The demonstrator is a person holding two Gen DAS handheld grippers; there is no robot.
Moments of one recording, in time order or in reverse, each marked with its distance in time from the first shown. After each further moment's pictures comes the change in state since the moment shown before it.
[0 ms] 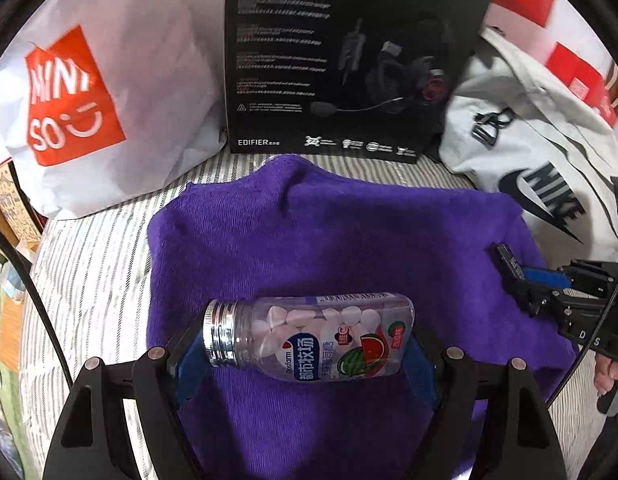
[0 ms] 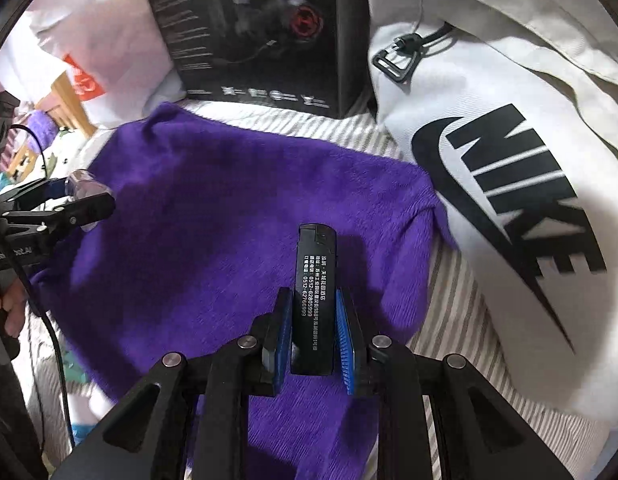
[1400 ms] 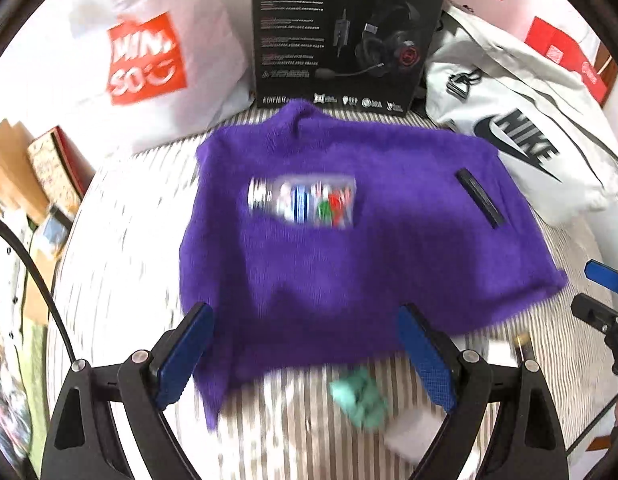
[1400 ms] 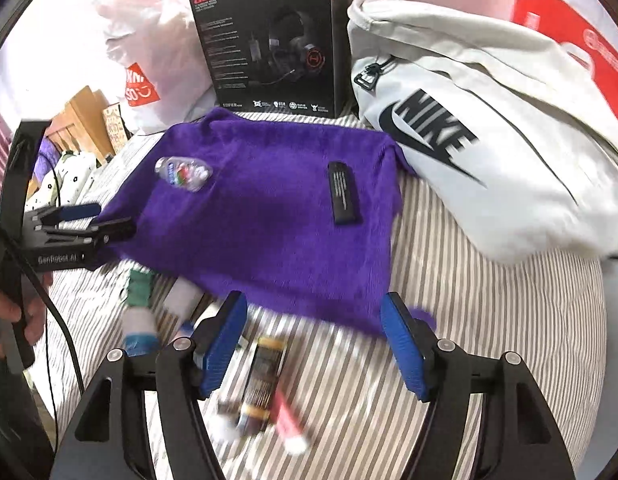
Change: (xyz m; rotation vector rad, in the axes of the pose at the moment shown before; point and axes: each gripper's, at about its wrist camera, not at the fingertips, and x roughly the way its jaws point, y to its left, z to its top) left arm -0.074 -0.015 -0.083 -0.014 0.055 0.082; right arm -0.112 0.038 -0.111 0.093 -0.115 -0.039
